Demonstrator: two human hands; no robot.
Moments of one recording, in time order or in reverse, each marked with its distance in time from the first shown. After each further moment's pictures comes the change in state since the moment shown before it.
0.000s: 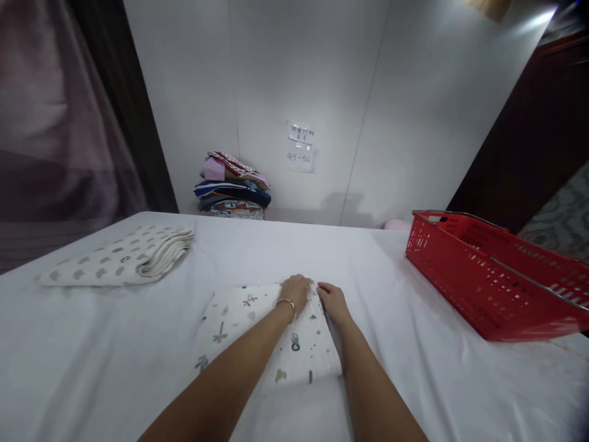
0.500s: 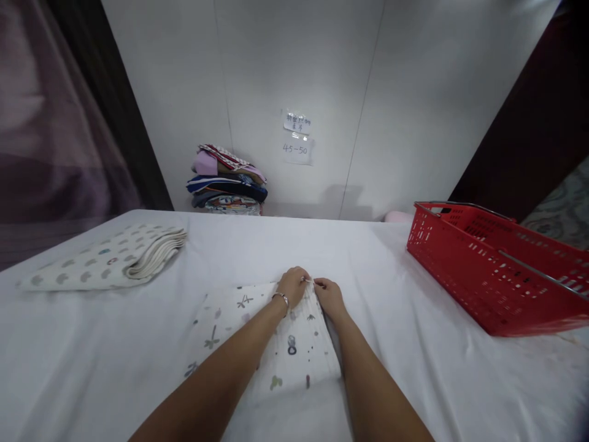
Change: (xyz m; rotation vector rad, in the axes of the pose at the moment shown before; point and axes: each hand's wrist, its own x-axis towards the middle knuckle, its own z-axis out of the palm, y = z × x) left_hand 0.015 -0.010 0.003 -0.242 0.097 0.036; right_hand 0.008 0.002 0.006 -0.183 0.010 -0.051
